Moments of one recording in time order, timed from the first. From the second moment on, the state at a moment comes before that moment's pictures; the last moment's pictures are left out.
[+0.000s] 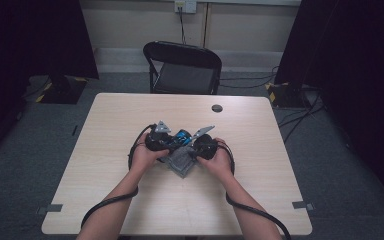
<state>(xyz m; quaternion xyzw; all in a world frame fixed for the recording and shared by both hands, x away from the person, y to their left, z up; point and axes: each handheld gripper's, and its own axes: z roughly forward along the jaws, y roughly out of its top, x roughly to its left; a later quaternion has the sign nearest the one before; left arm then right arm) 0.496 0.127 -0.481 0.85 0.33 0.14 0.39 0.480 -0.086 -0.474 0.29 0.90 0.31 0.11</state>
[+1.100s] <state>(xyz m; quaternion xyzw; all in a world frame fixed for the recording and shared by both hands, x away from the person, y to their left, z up) 0.496 0.126 -0.482 0.85 0.33 0.14 0.40 0.502 -0.128 -0.470 0.38 0.87 0.29 0.14</state>
